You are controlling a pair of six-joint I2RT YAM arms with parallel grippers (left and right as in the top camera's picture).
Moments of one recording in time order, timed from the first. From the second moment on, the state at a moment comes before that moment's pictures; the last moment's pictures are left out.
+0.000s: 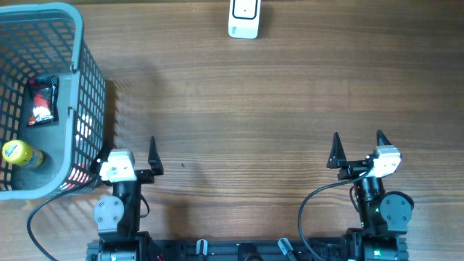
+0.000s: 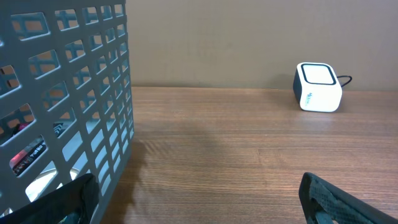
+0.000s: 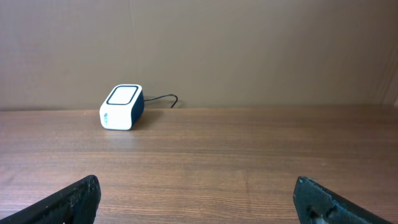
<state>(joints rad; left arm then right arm) 0.07 0.01 0.01 -0.07 0.00 0.00 -0.08 0.02 0.01 0.00 -0.14 0.04</state>
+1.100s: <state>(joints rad) 0.01 0.01 0.01 -0.07 0.00 0.00 -0.08 0.02 0.01 0.00 -0.14 0.04</state>
